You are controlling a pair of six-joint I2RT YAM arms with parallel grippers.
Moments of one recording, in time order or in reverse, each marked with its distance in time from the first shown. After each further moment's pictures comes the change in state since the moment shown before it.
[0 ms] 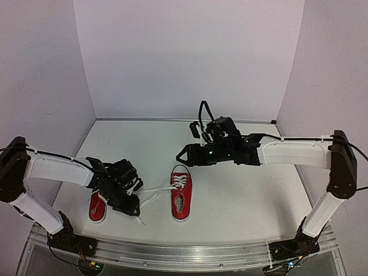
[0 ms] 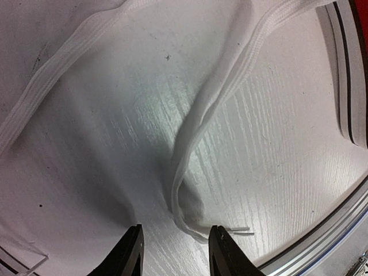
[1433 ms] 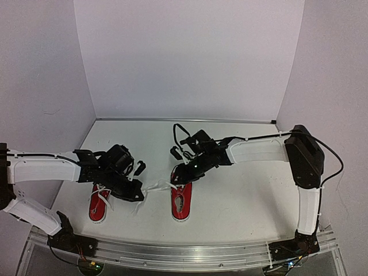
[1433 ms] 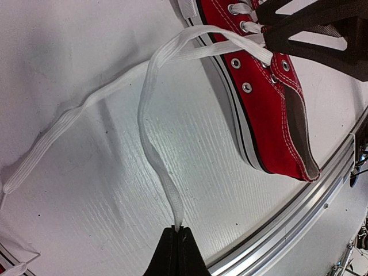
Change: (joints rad) left arm -0.004 -0.140 0.078 0.029 0.024 -0.058; right arm -0.009 0.341 0.213 -0.205 -0.215 -0.224
